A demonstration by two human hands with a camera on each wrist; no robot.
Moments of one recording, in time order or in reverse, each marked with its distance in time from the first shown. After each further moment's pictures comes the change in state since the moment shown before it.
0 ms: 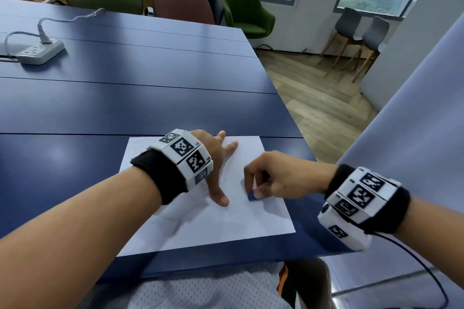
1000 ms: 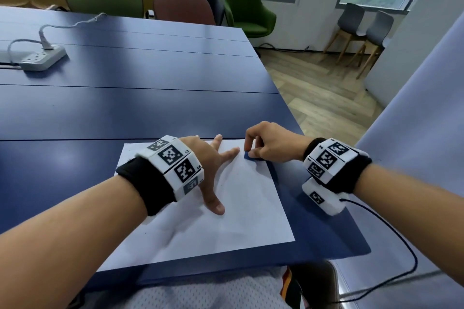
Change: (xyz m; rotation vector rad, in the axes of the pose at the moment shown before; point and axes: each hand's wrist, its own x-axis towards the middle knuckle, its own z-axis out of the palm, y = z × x) left_hand -0.004 -0.006 0.006 -0.016 -0.032 0.027; right_hand 0.048 0.024 -0.029 -0.006 0.259 0.125
